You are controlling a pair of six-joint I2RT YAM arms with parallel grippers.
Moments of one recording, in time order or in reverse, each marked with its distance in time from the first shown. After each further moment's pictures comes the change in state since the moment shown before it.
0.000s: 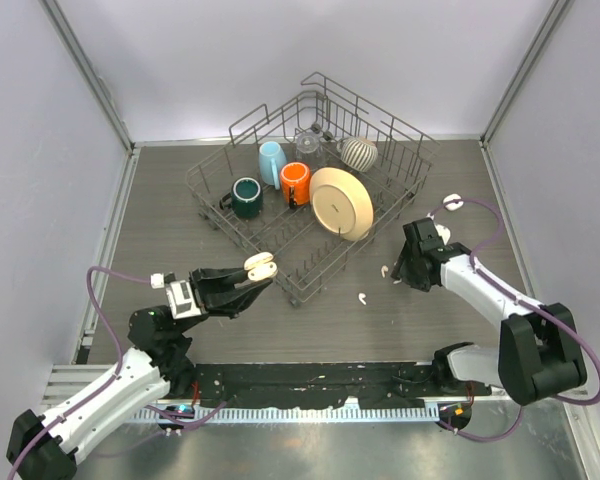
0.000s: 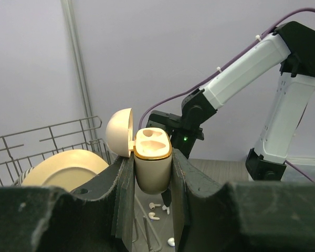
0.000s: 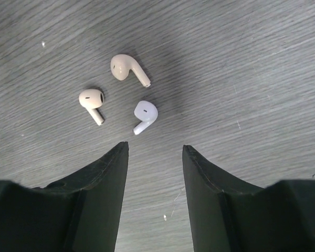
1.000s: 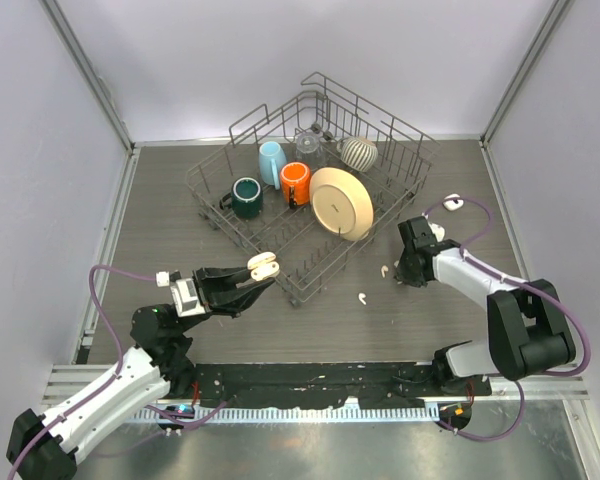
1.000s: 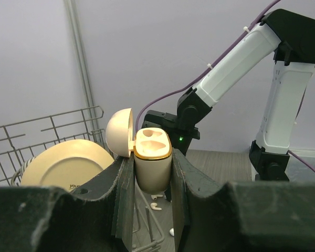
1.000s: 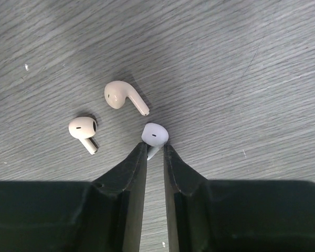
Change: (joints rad) left arm 0.000 0.005 0.000 -0.050 -0.002 0.025; right arm -0.008 0.156 0.005 0.103 0.030 -0.029
